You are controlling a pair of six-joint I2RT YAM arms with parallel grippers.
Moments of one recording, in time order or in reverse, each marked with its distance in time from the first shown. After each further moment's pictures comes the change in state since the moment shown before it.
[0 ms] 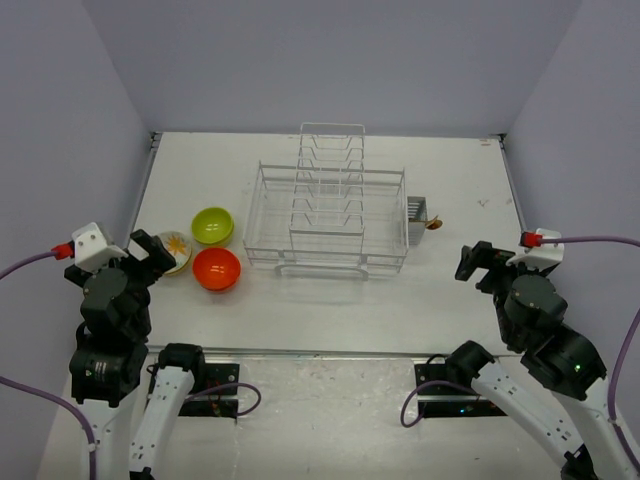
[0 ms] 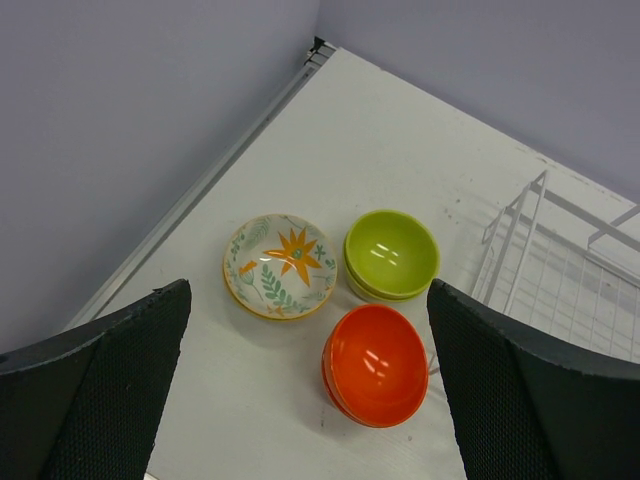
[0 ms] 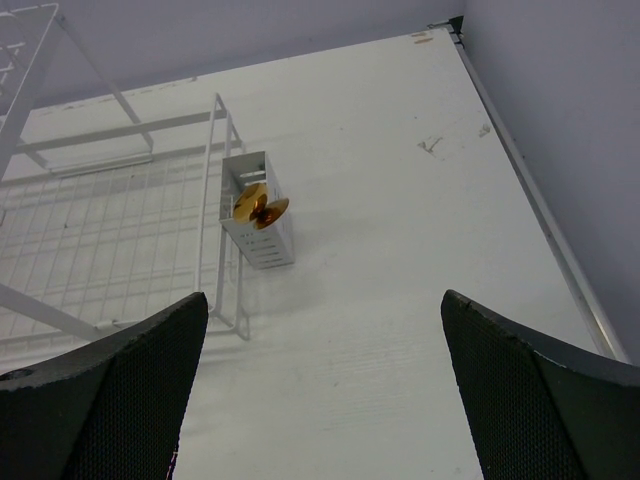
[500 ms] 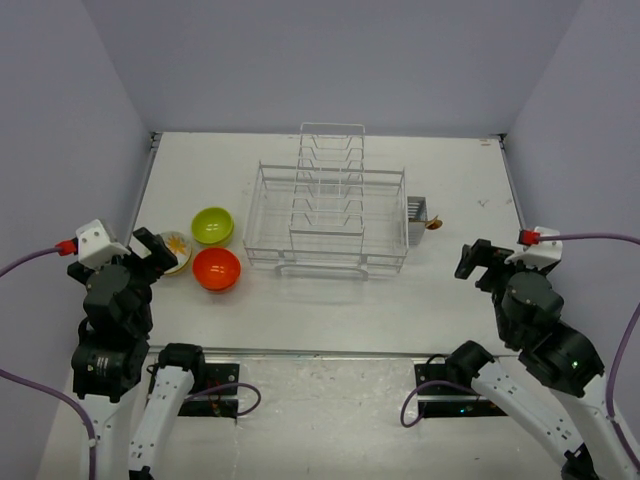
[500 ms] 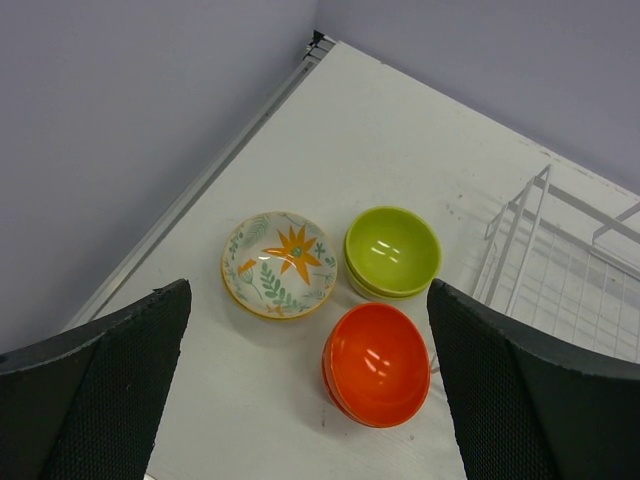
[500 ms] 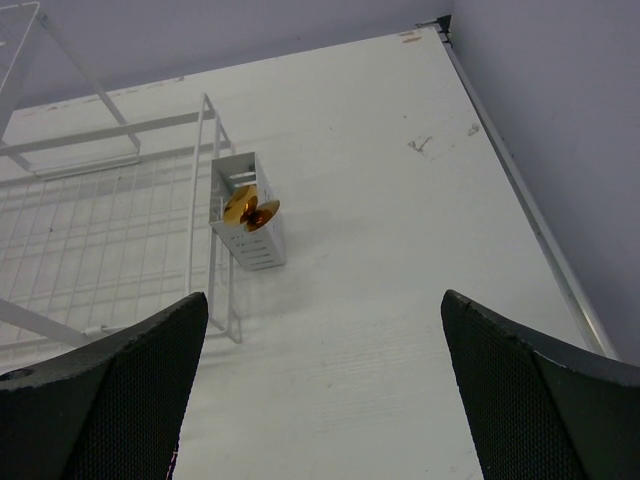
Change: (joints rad) left arm -0.005 0.014 -0.010 0.016 0.000 0.003; right arm 0.000 0.014 0.000 0.003 0.024 0.000
